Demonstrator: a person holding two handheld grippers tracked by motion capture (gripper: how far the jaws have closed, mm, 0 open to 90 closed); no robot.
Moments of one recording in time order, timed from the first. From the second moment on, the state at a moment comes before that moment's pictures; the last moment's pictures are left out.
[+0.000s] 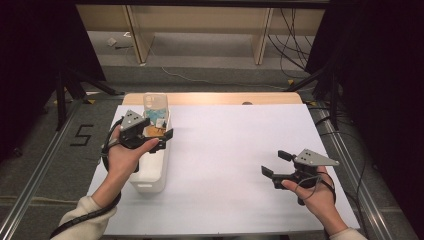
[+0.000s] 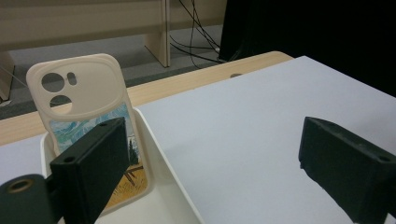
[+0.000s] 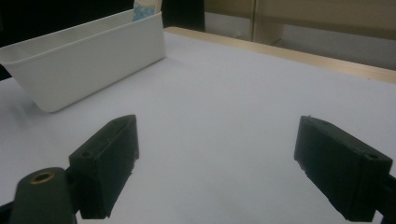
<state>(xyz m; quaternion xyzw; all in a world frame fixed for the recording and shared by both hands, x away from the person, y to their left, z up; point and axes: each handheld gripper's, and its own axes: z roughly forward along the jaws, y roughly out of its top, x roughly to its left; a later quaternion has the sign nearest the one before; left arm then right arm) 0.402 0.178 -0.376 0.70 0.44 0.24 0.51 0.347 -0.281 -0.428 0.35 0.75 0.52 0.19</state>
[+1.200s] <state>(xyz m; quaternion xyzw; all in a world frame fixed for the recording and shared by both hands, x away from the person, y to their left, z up) 0.359 0.177 -0.395 0.72 0.40 0.23 0.53 0.346 -0.281 -0.427 0.35 0.75 0.52 0.19</state>
